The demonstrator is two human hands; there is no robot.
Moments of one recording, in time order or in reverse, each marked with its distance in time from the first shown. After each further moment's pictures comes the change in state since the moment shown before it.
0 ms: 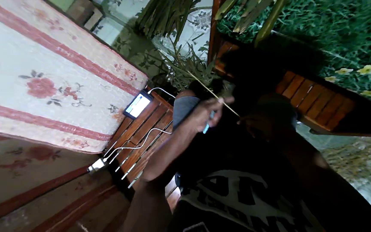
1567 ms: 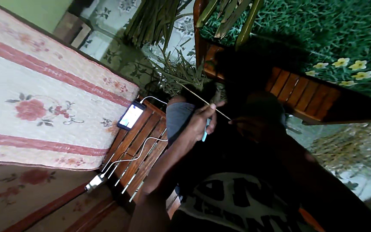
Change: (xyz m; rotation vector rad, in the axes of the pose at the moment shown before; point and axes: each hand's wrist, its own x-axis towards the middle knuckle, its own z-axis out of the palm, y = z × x) left_hand 0.013 -0.026 0.008 -0.048 0.005 0.002; right_hand -0.011 0.003 0.004 -0.093 0.095 -0.101
